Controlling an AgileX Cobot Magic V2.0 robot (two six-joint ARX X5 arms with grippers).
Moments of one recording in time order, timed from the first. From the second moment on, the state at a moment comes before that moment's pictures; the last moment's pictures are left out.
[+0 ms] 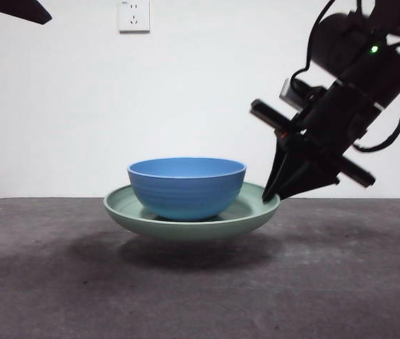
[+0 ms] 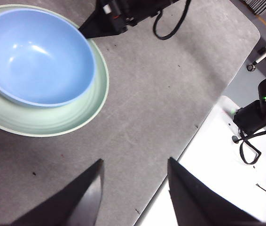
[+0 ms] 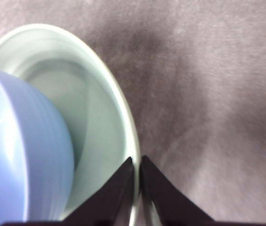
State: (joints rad) left arm -0.51 0.86 0.92 -0.78 0.55 -0.02; right arm 0.38 1.65 0.95 -0.15 -0.39 0.46
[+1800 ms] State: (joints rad) left arm -0.51 0.86 0.92 -0.78 0.55 -0.02; right arm 0.47 0.99 0.96 -0.69 -0.34 0.22
